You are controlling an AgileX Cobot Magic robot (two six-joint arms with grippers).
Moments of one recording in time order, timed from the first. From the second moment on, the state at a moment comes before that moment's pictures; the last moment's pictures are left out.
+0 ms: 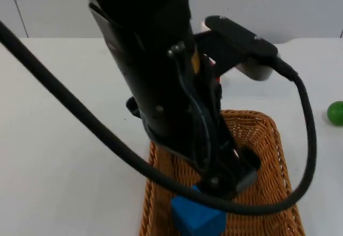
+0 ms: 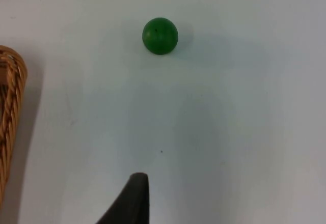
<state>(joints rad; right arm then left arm) 0.04 0.88 -0.71 -0.05 0.80 0.02 -0.91 1.71 -1.10 0.01 0.75 0.02</state>
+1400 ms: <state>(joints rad) 0.04 0.88 -0.71 -0.02 0.81 0.02 0.01 1.13 -0.75 -0.15 0.81 0.11</state>
